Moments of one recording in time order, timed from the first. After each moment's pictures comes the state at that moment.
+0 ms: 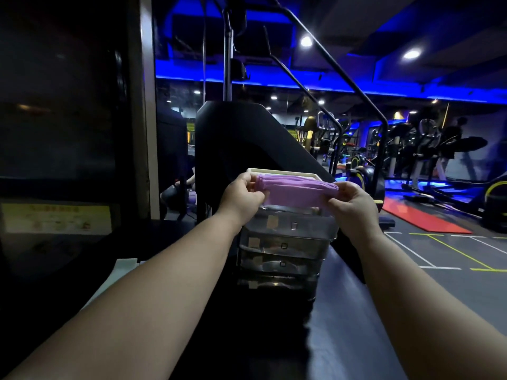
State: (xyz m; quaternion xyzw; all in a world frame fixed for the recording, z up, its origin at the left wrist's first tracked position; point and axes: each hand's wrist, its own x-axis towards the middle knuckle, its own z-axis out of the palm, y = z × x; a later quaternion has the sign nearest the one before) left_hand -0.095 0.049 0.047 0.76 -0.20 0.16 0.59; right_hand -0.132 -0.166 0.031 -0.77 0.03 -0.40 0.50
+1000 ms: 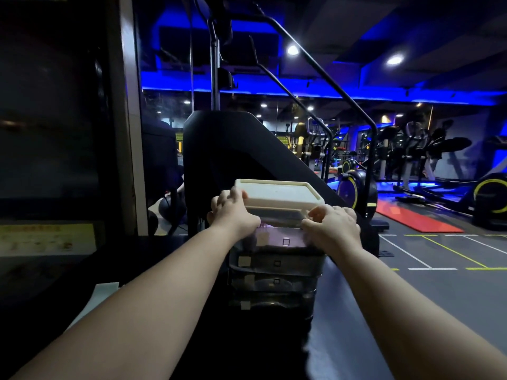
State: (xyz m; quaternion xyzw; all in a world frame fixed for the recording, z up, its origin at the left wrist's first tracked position) left_hand -0.060 0.033 0.047 0.92 -0.12 0.19 0.33; right_hand -0.109 -0.160 0.024 -0.91 0.15 -0.32 0.23
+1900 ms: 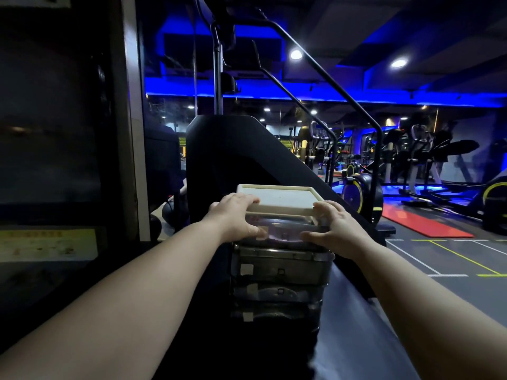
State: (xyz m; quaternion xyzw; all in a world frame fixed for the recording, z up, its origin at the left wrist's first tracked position) left_hand -0.037 0.049 0.061 0.93 -0.26 0.19 0.16; right_hand -0.076 -0.201 0.024 -0.93 -0.01 -0.26 0.25
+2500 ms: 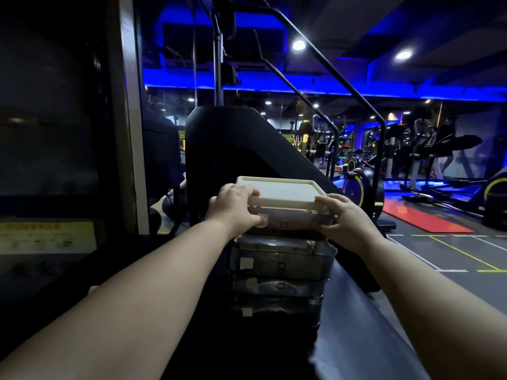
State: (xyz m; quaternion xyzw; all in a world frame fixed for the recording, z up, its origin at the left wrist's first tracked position) left_hand -0.023 0.037 0.049 0.92 -0.21 0.26 0.22; right_hand -0.080 -0.203 0.027 -0.92 -0.02 -0.32 0.23
